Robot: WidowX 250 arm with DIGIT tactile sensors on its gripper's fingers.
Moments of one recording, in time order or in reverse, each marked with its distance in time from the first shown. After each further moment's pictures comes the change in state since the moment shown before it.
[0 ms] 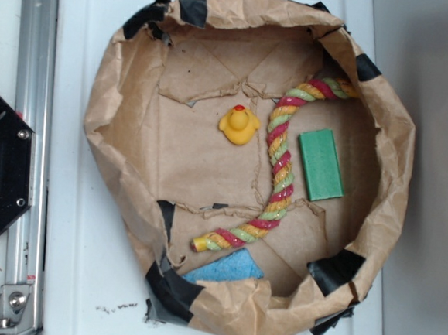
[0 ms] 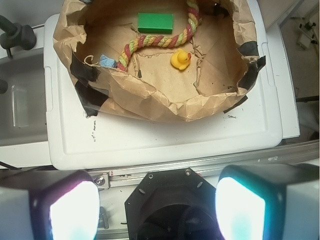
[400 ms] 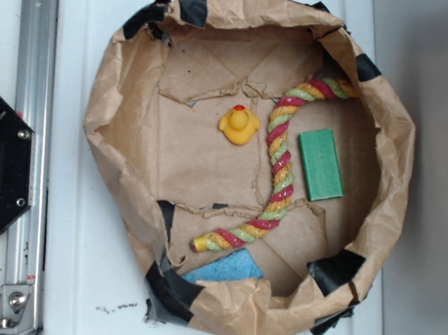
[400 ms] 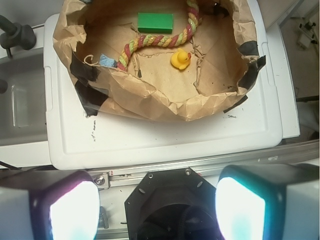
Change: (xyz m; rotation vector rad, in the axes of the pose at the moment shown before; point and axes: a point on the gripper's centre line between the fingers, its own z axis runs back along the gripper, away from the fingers) arm 0.000 0.000 -0.003 -0.001 0.005 -0.009
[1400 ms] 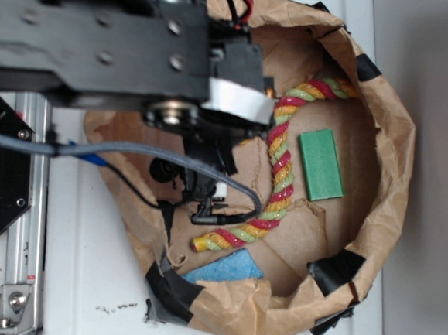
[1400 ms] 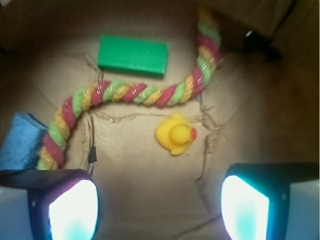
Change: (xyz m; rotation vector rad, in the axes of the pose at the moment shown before) arm 0.111 0.030 -0.150 0.061 -0.023 -0.059
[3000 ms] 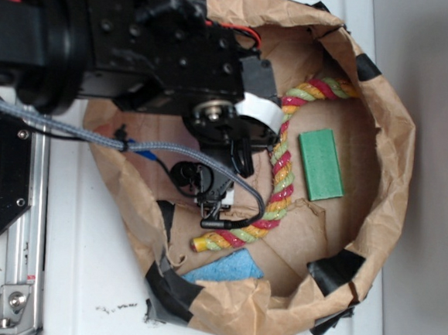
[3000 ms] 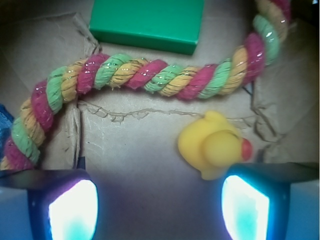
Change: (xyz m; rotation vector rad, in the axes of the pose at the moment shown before) arm 0.005 -0.007 -0.047 -0.096 0.016 -0.049
